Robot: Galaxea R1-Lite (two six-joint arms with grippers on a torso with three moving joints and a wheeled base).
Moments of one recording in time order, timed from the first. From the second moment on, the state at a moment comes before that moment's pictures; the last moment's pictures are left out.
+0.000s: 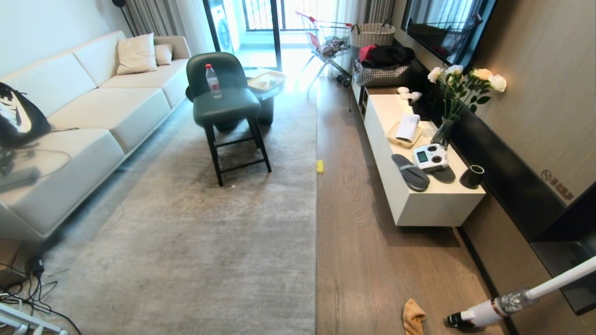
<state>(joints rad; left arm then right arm) -0.01 0.00 0.00 0.00 -0.01 0.03 -0.01 0.00 0.00 0.00 0.02 -0.02</state>
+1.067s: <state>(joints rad) -0.01 0.00 0.00 0.00 -0.01 0.03 -0.01 0.00 0.00 -0.07 0.02 -0.02</state>
